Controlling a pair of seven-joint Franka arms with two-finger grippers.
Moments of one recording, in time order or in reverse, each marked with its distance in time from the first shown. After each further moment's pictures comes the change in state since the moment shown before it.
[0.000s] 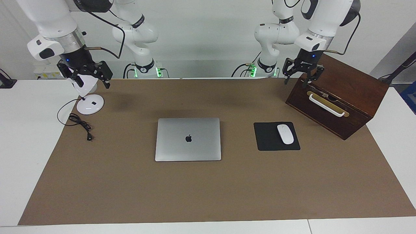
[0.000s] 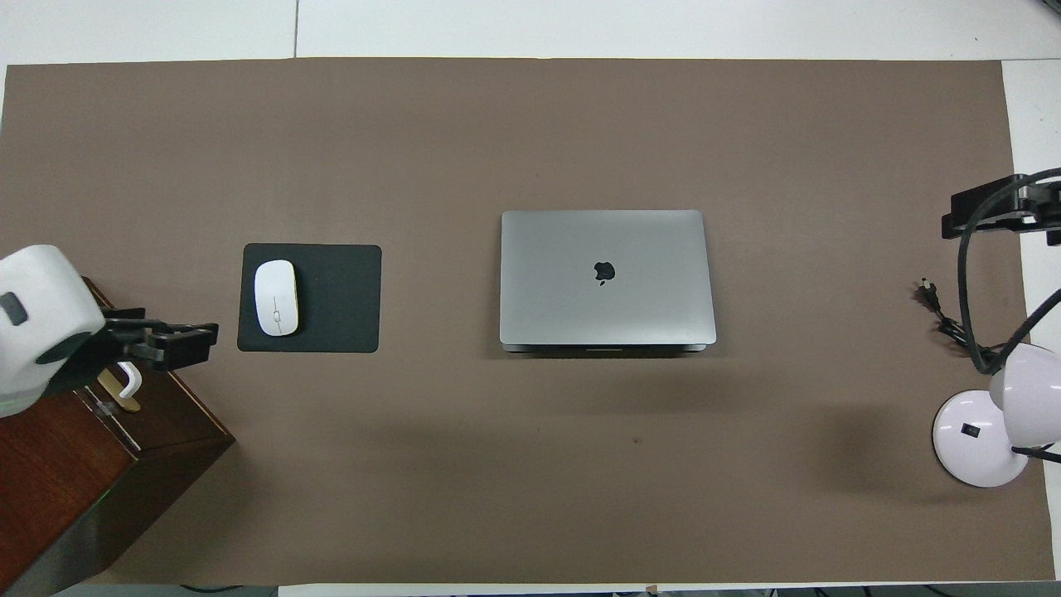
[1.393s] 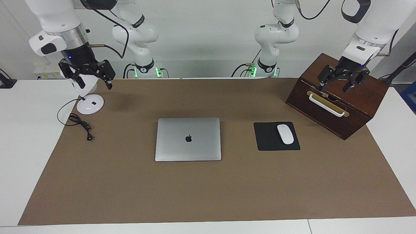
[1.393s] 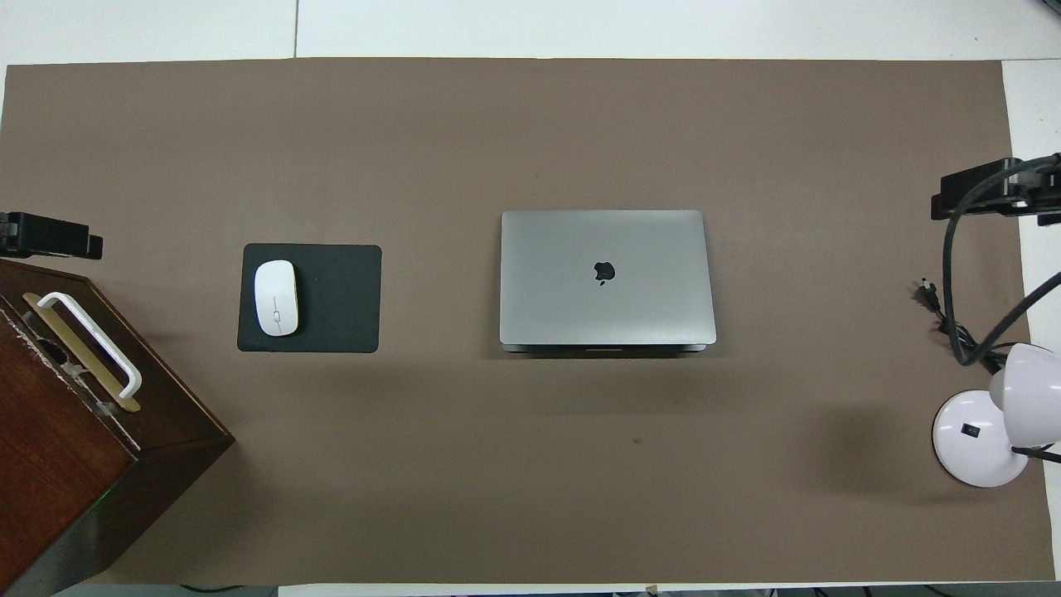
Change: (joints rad) left arm 0.147 0.331 -0.007 0.469 0.028 -0.277 0.001; right arm 0.033 -0.008 -0.005 0.005 0.000 0.029 0.017
